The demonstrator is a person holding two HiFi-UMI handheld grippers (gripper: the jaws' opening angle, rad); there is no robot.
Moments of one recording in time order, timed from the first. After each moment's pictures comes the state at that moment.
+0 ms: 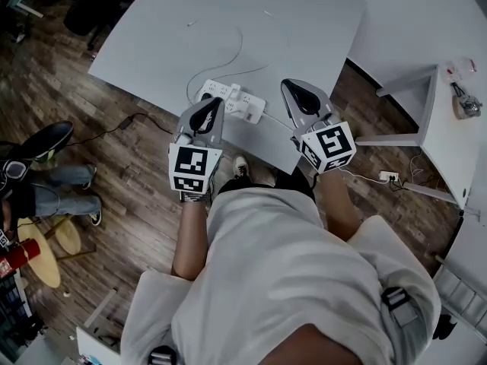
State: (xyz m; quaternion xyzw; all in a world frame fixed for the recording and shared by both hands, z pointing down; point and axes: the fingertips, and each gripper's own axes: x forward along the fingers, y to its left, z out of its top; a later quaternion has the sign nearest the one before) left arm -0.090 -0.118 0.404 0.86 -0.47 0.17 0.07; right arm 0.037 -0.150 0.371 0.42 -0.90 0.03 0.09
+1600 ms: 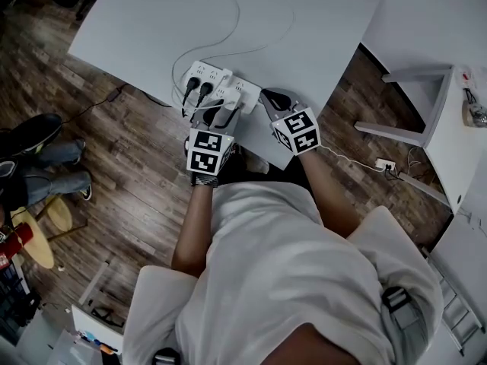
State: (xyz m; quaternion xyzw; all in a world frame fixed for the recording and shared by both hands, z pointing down) left arm -0.042 -0.115 0.590 0.83 -0.43 0.25 0.26; right arm 0.029 -0.155 0.601 0.34 -0.88 0.19 0.27
